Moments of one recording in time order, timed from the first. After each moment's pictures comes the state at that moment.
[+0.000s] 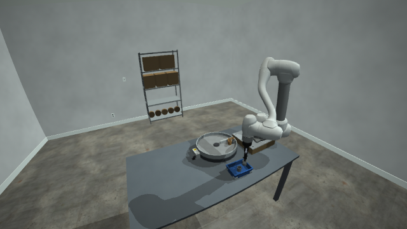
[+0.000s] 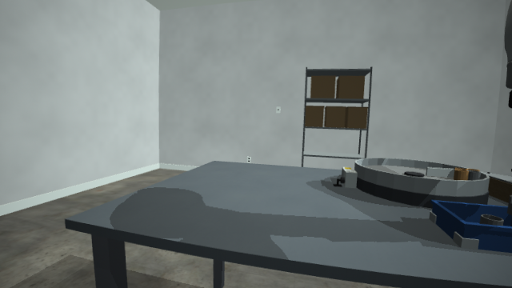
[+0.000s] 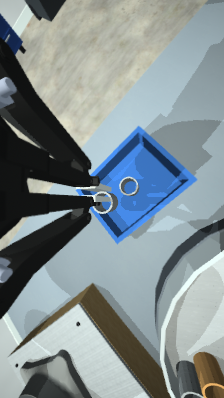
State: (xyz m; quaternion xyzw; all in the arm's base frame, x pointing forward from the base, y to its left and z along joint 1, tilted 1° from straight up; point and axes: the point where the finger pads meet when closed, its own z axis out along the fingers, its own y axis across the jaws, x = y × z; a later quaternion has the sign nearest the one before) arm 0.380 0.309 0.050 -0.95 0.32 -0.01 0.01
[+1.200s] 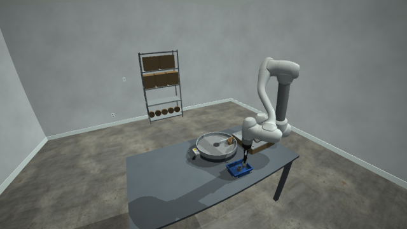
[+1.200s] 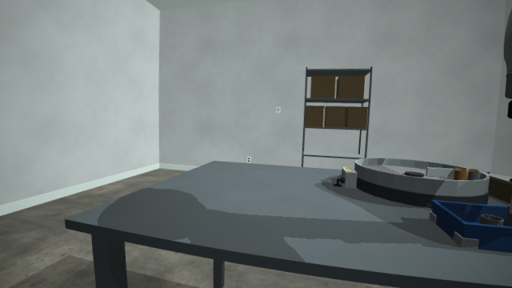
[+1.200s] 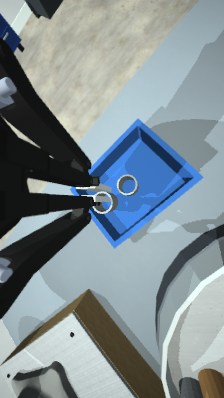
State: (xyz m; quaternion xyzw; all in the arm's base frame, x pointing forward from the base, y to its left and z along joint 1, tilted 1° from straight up) arm 0.380 0.310 0.029 -0.95 0.32 -0.01 0.01
